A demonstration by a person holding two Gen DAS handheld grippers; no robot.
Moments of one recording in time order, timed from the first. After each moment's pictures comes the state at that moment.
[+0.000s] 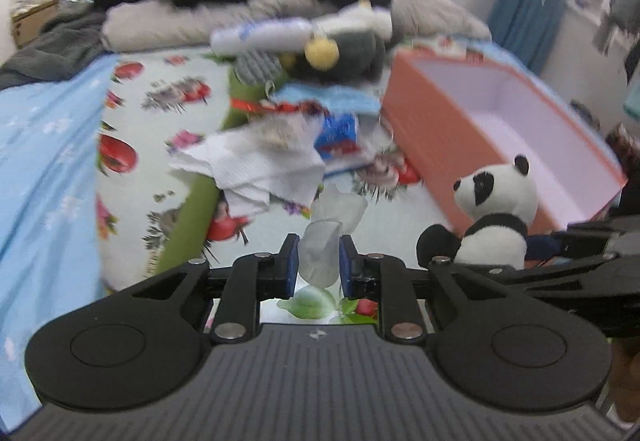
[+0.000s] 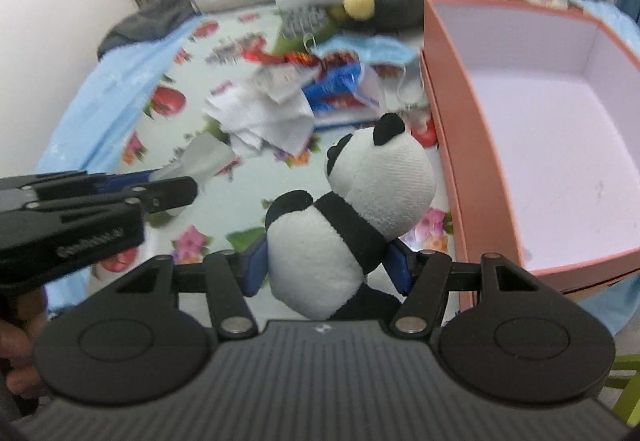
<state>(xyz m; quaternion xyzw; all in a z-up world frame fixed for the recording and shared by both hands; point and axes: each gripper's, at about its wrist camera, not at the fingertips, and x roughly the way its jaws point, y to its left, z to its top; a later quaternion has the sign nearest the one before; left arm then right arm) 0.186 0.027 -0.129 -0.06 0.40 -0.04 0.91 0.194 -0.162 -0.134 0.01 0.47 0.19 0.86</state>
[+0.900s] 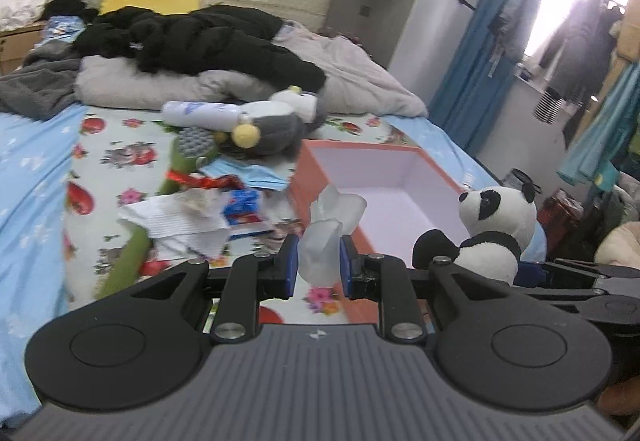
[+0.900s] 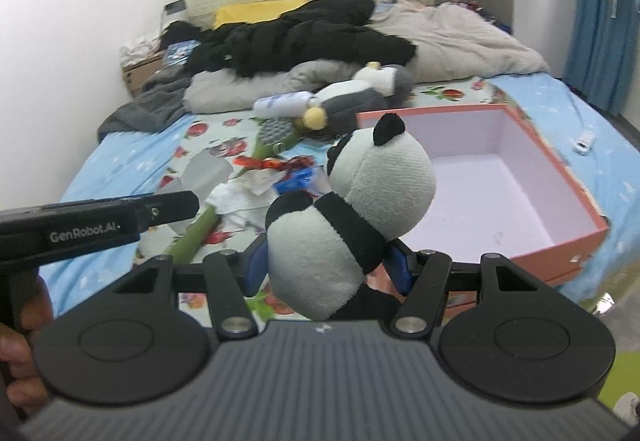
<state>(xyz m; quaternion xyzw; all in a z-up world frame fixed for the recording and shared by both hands) 0.119 -0.040 -0.029 -0.12 0.31 -0.10 0.94 0.109 -0.232 -0.030 0.02 0.34 0.14 0.93</state>
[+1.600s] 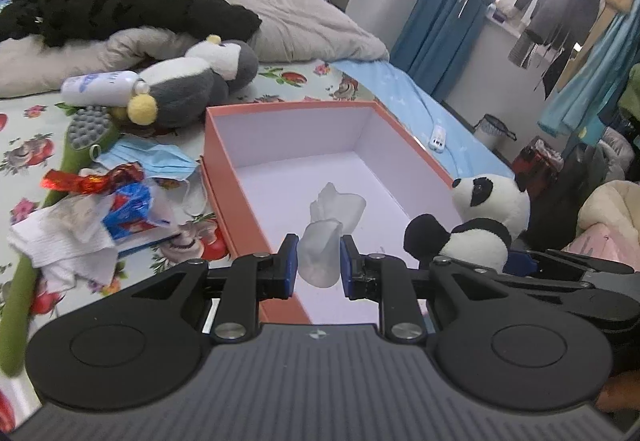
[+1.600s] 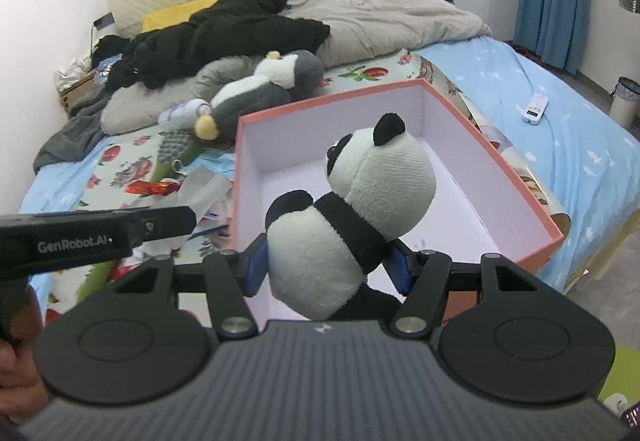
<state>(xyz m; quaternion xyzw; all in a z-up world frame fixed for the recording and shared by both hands) 0.267 -0.145 -0.071 -0.09 0.39 -0.17 0.90 0.203 -0.330 -0.072 0.06 0.37 0.07 0.92</state>
